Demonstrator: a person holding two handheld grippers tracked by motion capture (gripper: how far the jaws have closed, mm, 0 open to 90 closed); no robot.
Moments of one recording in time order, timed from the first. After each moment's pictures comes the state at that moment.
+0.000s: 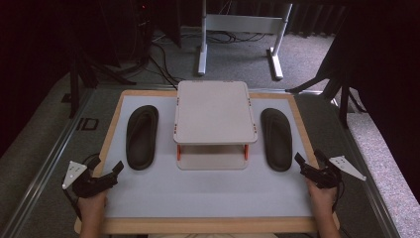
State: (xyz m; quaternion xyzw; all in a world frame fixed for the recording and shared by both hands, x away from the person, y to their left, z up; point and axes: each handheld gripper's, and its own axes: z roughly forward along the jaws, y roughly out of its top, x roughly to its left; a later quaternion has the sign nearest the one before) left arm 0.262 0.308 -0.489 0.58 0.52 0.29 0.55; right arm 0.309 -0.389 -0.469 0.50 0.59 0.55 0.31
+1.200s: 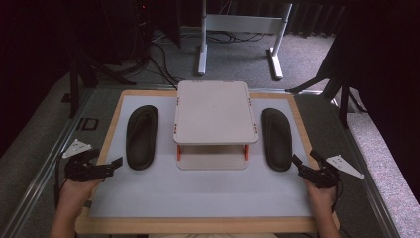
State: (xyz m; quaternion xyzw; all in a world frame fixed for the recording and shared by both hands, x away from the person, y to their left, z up) left arm 0.282 0.307 -0.412 0.72 0.52 0.20 0.42; right arm 0.309 -0.385 -0.468 0.49 0.61 0.55 0.29
